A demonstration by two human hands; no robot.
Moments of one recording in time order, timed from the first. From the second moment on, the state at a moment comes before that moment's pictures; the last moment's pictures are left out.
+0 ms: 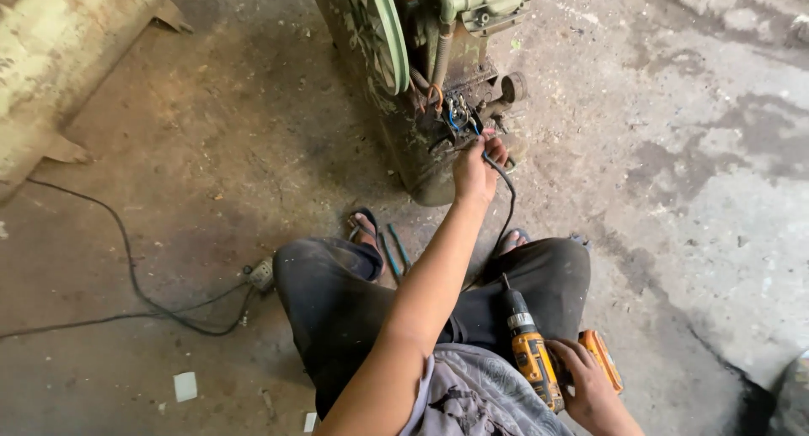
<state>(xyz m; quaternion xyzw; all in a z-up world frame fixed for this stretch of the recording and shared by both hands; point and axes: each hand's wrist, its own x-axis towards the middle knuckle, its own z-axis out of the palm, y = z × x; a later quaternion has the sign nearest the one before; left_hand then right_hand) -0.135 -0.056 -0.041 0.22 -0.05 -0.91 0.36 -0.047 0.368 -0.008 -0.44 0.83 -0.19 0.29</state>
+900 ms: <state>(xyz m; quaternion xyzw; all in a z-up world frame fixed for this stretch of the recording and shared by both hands) -0.145 -0.059 0.029 0.36 0.08 -0.85 0.38 -0.049 0.333 0.025 -0.36 0.88 -0.07 0.31</state>
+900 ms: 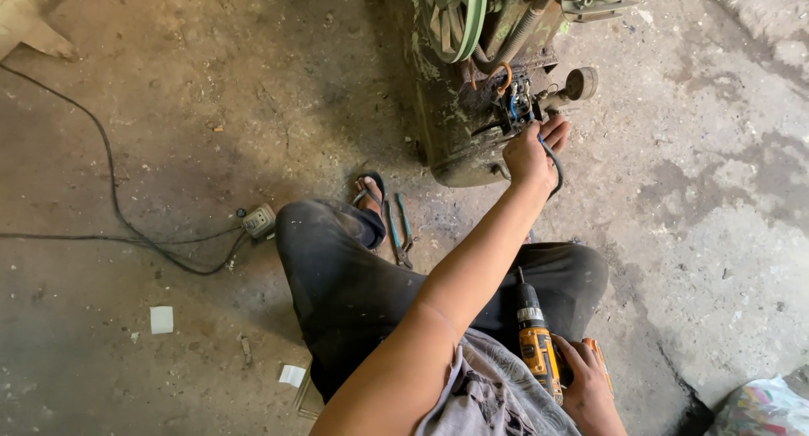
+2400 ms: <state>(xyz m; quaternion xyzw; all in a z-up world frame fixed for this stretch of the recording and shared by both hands) -0.129 -0.077 0.009 0.38 0.04 -0.86 0.34 -0.239 -0.045 0.237 -0.33 0.87 -0.16 0.33</state>
